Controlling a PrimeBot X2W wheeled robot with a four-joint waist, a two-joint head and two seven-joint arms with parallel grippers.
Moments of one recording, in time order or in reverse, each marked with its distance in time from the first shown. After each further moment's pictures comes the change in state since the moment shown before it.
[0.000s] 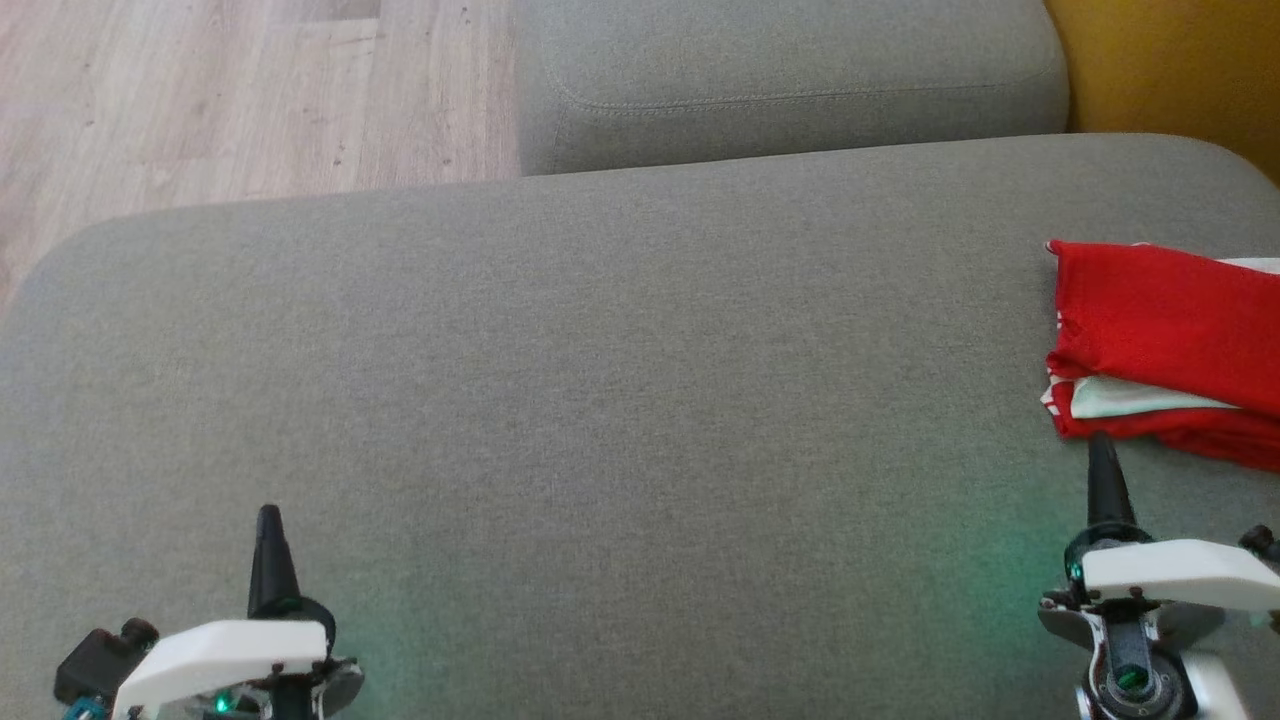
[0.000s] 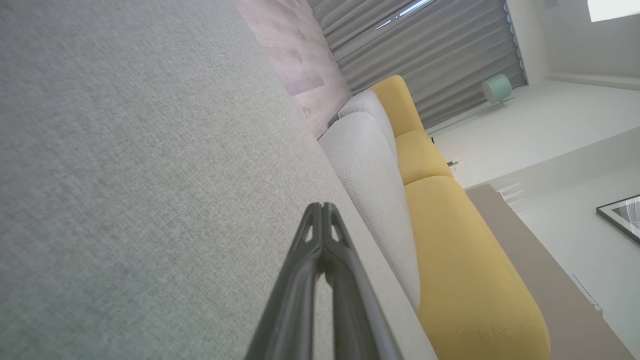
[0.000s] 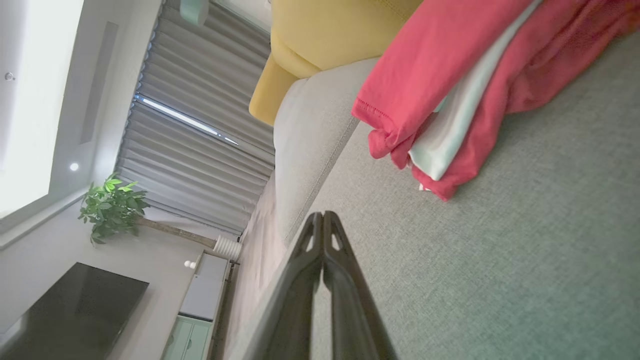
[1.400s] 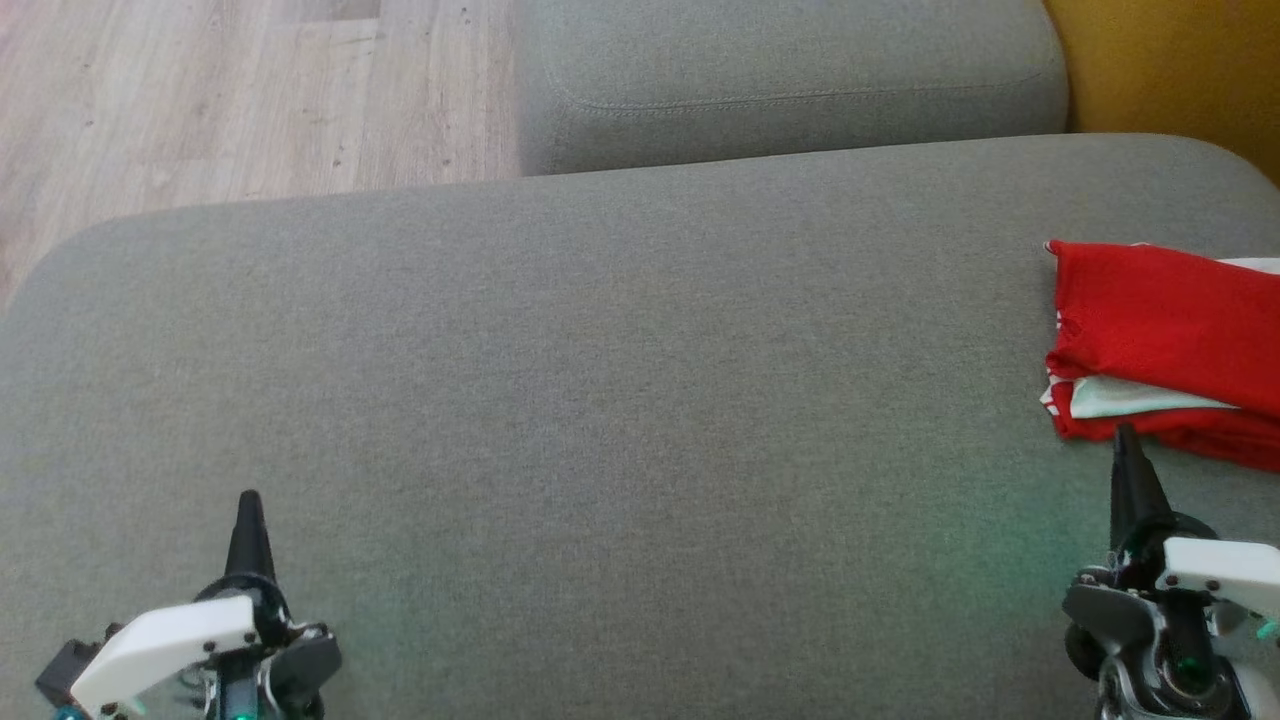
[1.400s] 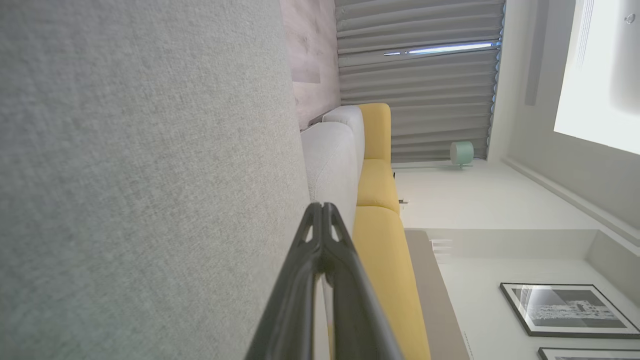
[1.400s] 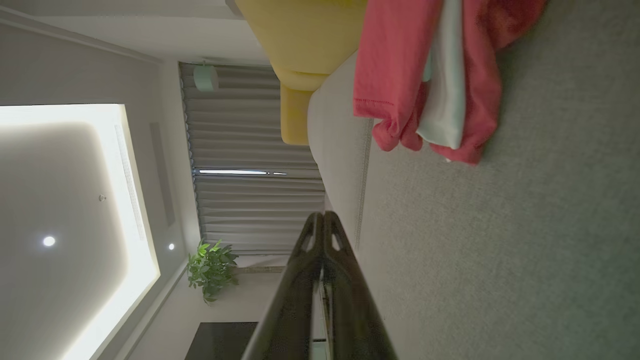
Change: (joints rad) left arm -0.040 0.000 0.064 -0.001 -0.403 -0.009 0.119; right arm 0.000 0.000 -0.053 -0.043 0.464 0.000 0.117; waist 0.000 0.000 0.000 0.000
